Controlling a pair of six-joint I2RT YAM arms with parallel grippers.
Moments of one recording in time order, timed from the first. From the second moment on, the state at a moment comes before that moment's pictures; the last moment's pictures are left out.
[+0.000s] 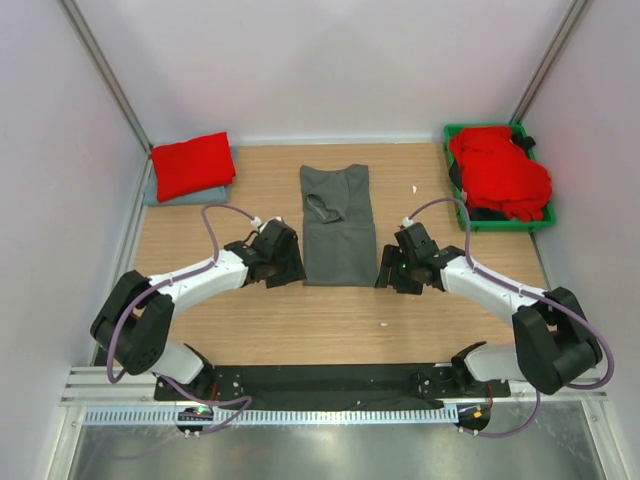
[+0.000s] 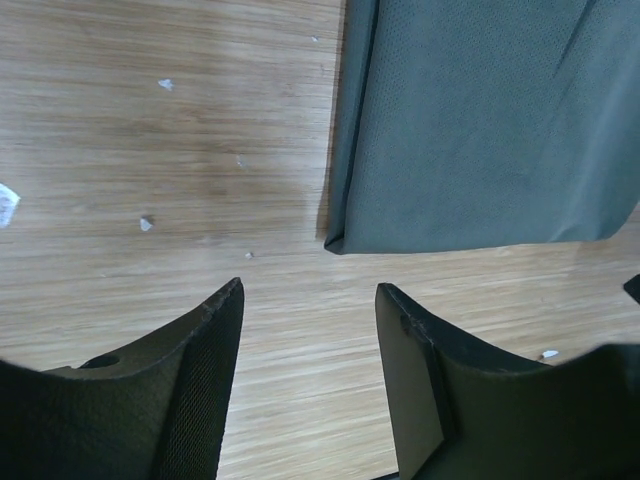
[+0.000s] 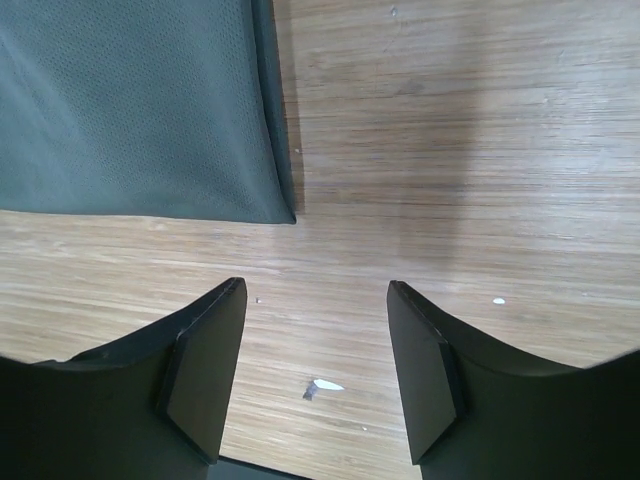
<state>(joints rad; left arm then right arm) -0.66 1.47 0.86 -0.40 -0.08 -0.82 0.50 1.32 0.71 -0.46 -0.01 0.65</state>
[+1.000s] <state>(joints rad) -0.67 1.58 0.75 -0.10 -0.01 -0.94 0.42 1.46 0.61 -0.09 -0.26 0.71</state>
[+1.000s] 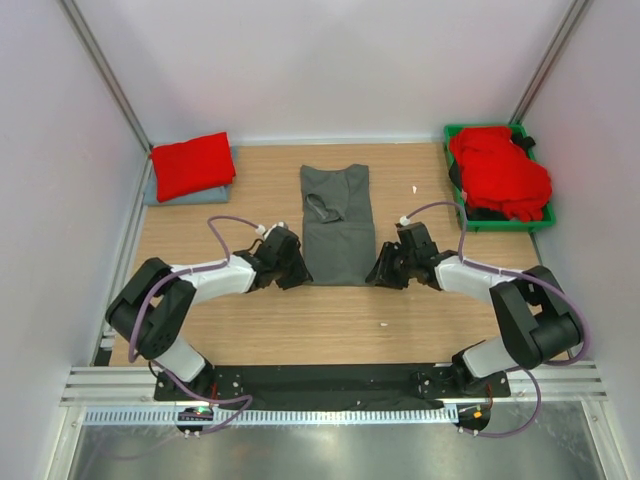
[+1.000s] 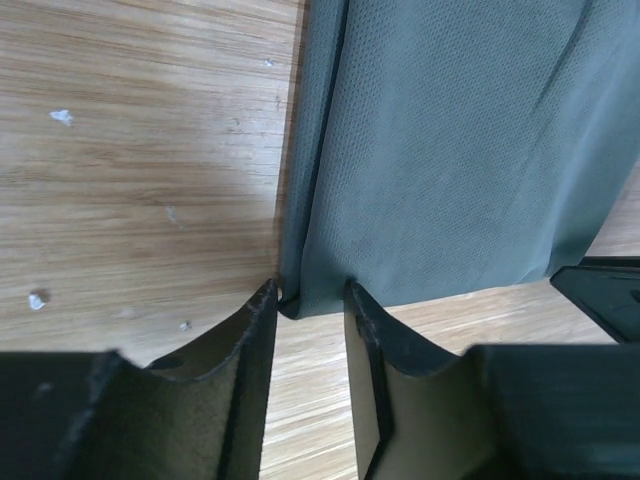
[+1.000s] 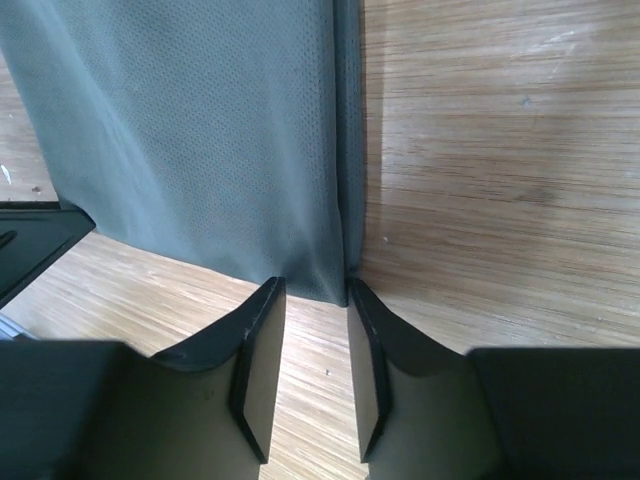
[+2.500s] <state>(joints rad) -1.03 1.24 0.71 -0.41 -0.19 -1.08 0.58 0.80 0.50 -0.50 -0.19 0.84</state>
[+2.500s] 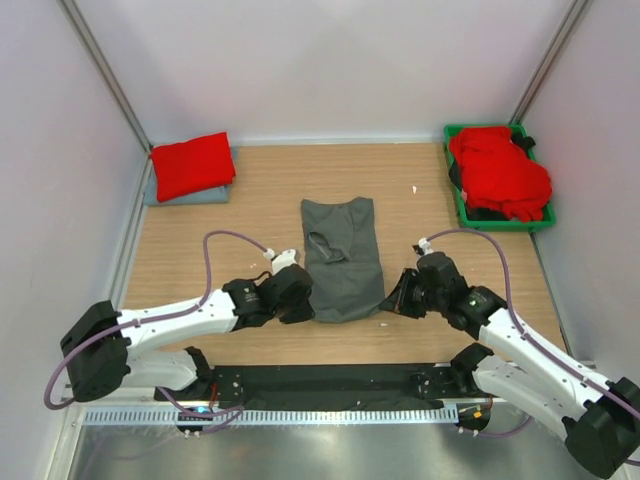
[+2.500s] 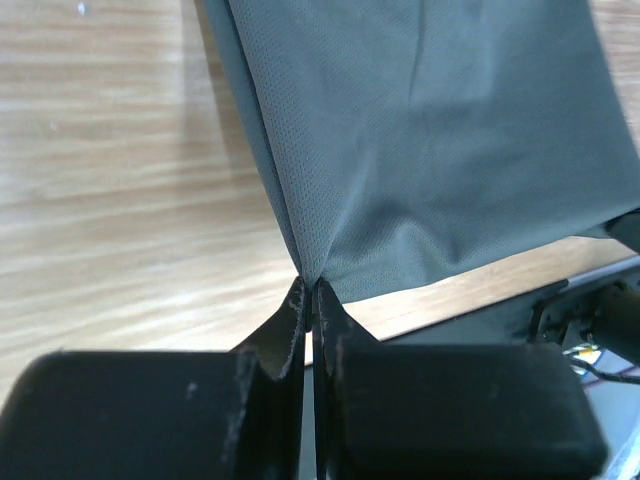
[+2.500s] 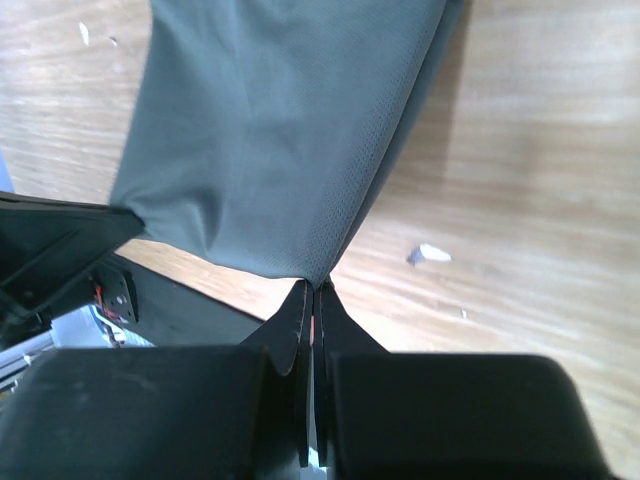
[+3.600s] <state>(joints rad) -1.07 1.10 0.77 -0.61 -0.25 -1.12 0.69 0.72 0.61 -0.73 -0.05 0.94</state>
